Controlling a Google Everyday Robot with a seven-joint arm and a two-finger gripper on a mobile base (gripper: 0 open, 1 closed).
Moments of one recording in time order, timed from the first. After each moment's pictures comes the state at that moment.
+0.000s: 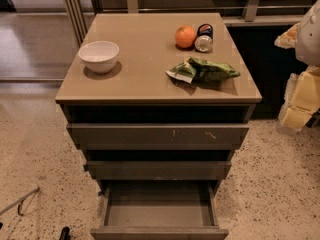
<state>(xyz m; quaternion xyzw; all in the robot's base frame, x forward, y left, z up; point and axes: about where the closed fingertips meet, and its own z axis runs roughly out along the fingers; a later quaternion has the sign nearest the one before) 0.438 -0.217 0.976 -0.60 0.78 -0.03 0.16</state>
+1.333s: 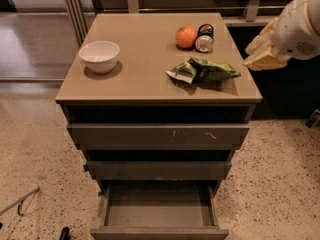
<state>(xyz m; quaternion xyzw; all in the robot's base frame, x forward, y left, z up) 0.533 -0.205 0.976 -0.57 0.75 -0.07 0.33</state>
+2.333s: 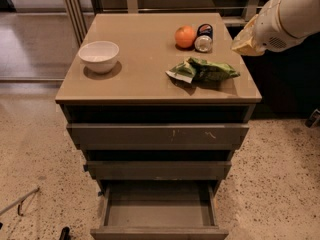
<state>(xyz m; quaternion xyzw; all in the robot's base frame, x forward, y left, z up) 0.606 -0.195 0.964 -0.56 0.73 -0.09 0.37</state>
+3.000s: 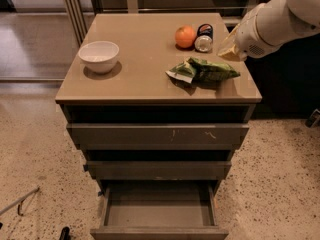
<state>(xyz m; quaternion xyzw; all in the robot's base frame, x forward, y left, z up) 0.629 -0.178 0.934 -0.56 0.73 -0.08 0.37</state>
